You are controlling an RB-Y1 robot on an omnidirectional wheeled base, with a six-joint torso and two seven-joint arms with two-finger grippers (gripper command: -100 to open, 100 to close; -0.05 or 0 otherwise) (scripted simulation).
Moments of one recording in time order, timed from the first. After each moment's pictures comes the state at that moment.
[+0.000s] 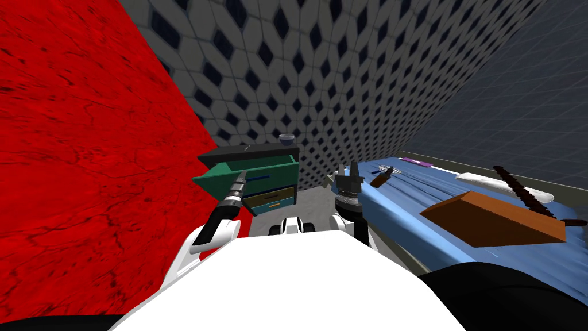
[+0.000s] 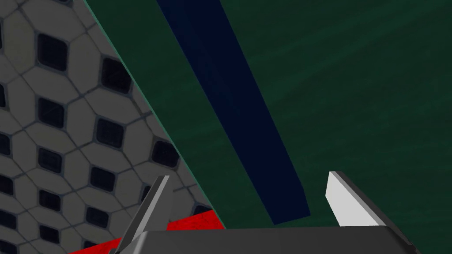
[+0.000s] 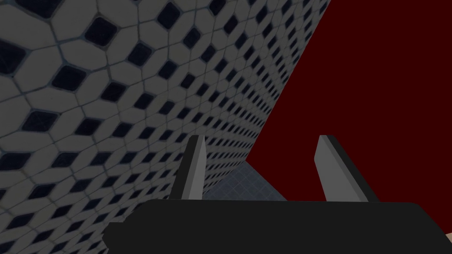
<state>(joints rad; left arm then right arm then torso) 0.50 0.12 0.03 -2.42 -0.10 0.30 -0.18 0.54 0.02 0.06 -2.35 -0.06 -0.56 0.04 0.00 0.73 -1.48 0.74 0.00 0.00</state>
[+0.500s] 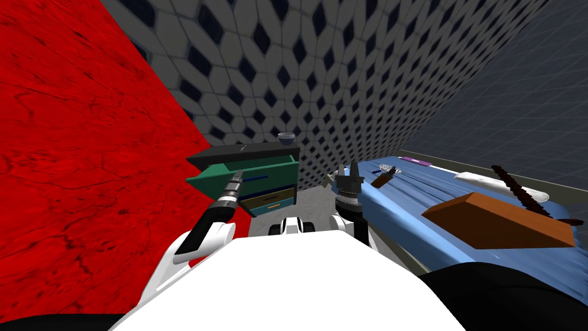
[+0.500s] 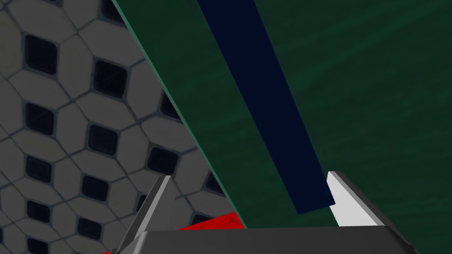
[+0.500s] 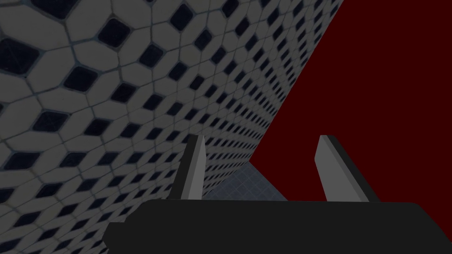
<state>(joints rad) 0.53 0.13 0.04 -2.54 -0.09 0.40 -0.18 0.54 0.02 0.06 -2.35 -0.06 -0.56 0.04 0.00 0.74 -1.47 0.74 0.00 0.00</state>
